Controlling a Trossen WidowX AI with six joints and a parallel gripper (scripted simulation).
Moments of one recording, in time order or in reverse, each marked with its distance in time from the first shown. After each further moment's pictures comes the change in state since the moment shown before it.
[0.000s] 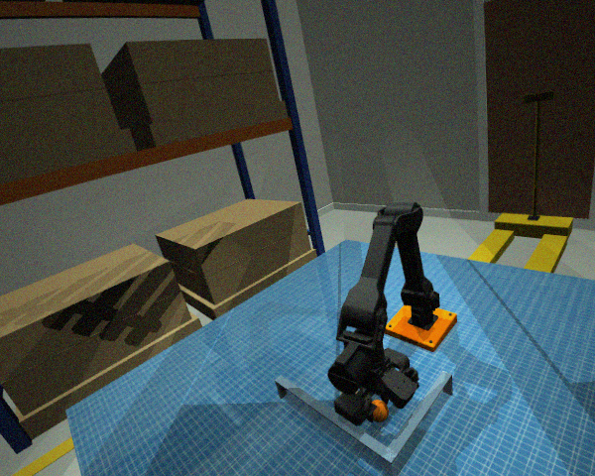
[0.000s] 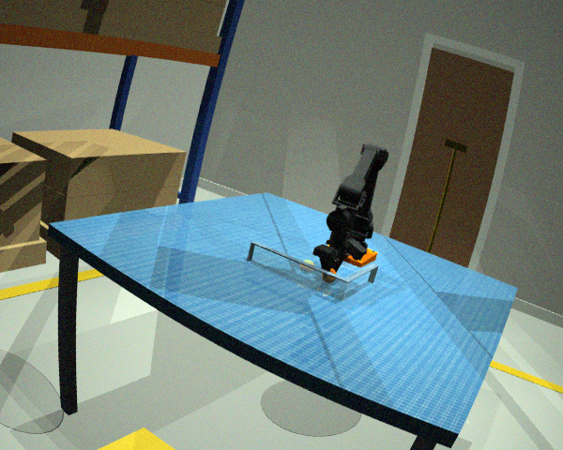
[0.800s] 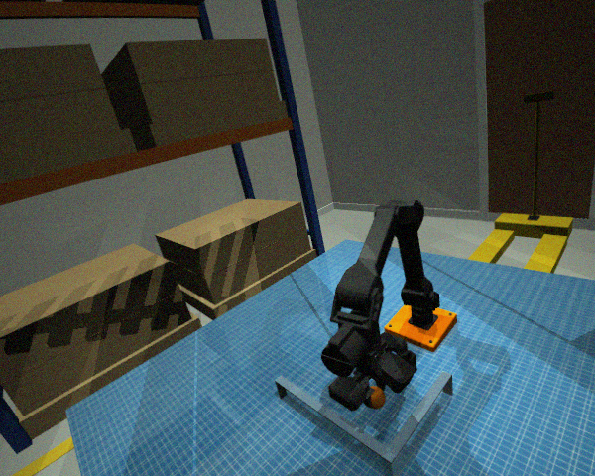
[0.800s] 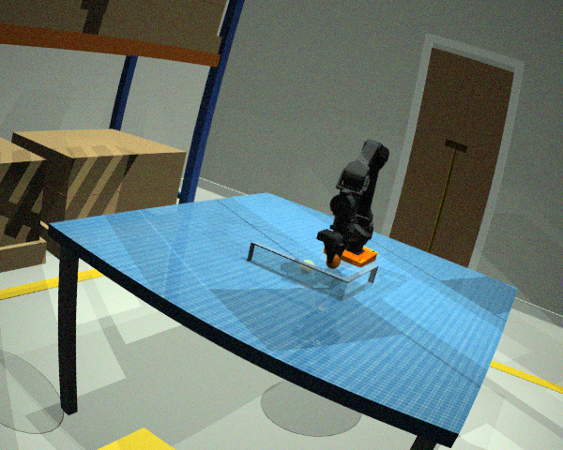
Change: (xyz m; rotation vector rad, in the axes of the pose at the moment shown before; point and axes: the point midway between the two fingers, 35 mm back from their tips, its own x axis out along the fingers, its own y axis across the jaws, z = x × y) arm -0.047 -0.006 0.002 0.000 0.002 0.007
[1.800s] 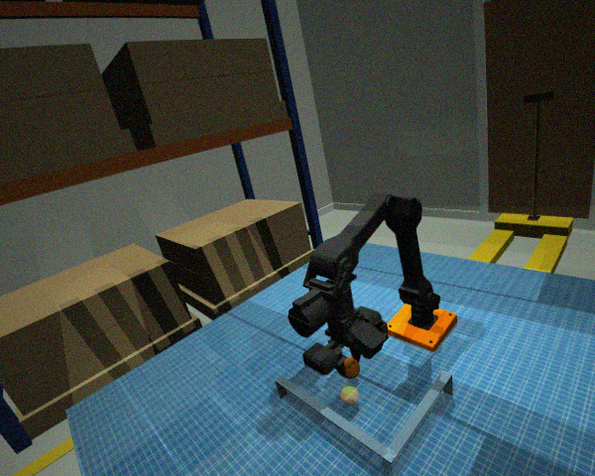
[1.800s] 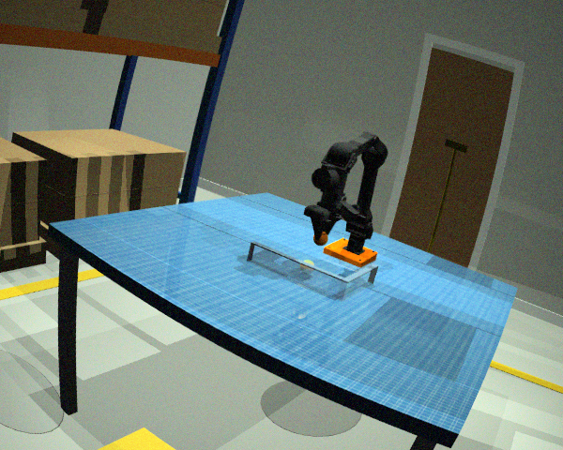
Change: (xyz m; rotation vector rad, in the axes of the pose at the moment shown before) arm -0.051 -0.001 -0.055 -0.002 0.012 -0.010
